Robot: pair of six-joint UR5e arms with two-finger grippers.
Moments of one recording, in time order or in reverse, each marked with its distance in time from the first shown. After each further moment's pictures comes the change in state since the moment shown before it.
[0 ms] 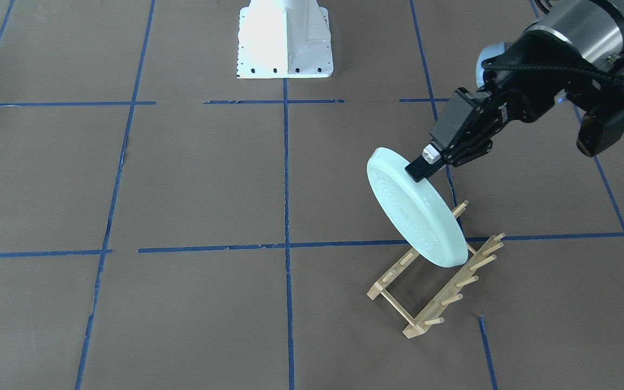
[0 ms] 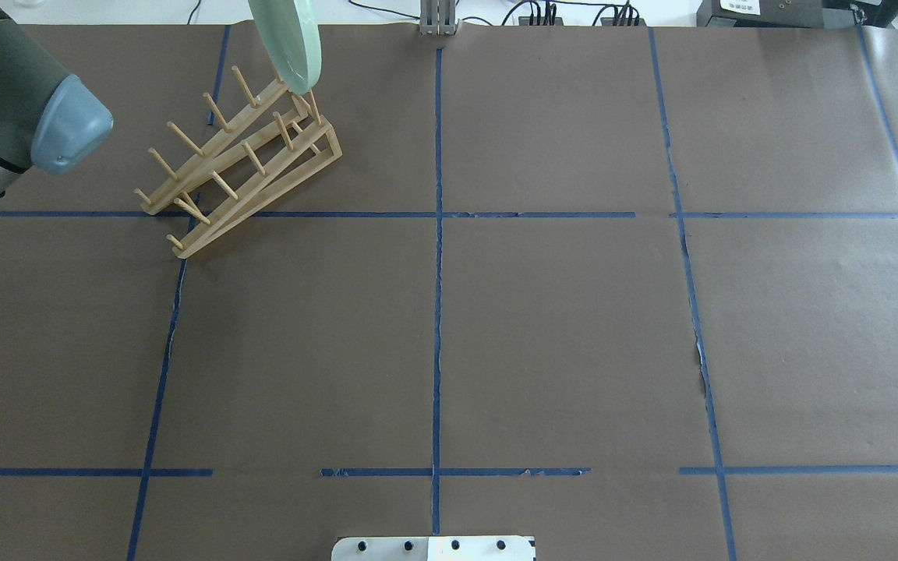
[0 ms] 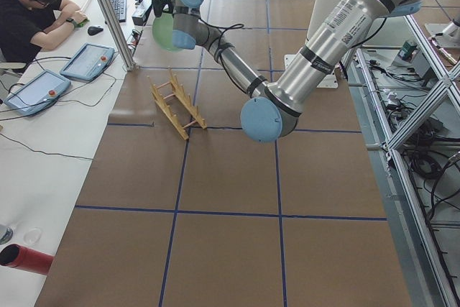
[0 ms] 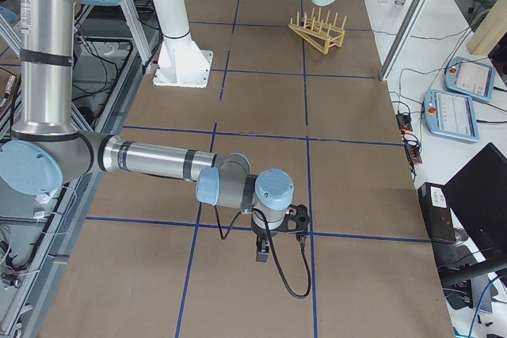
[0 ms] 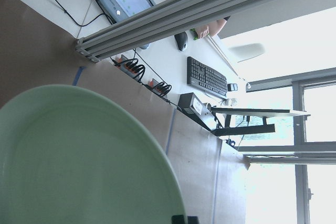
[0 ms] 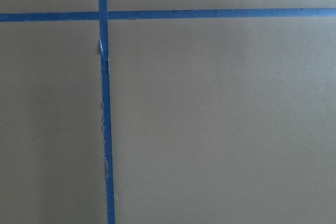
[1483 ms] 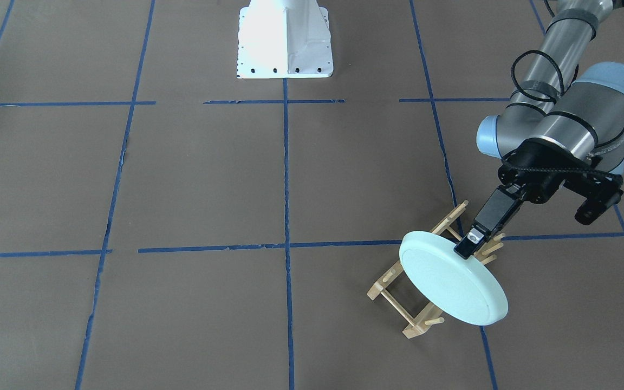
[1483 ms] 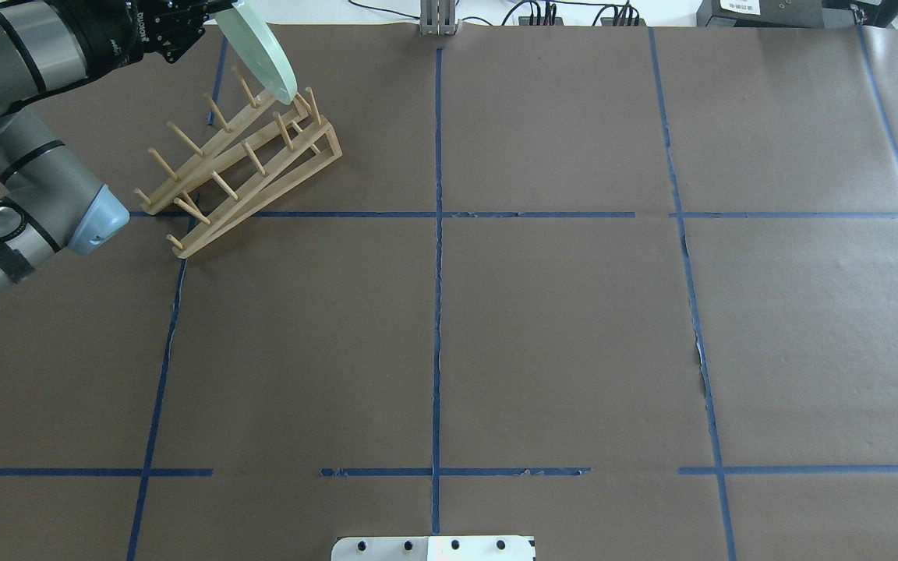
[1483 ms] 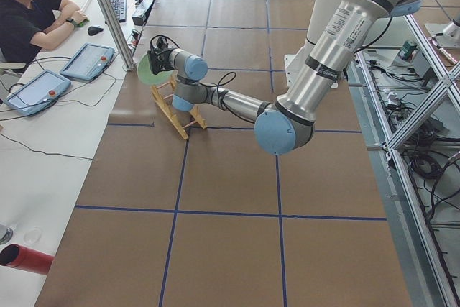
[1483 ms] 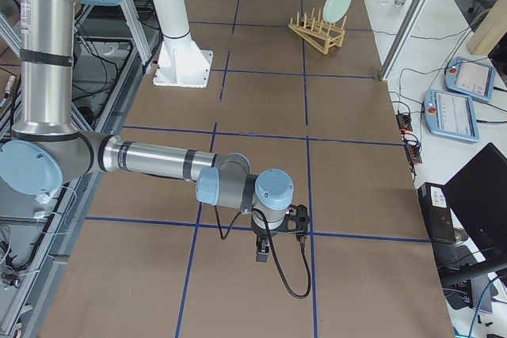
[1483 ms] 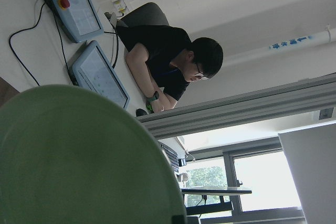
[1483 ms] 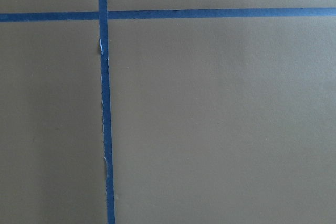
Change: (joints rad) left arm 0.121 0.087 0.278 -0.377 0.327 -0.028; right arm 0.000 0.000 0.000 0.000 0.000 0.000
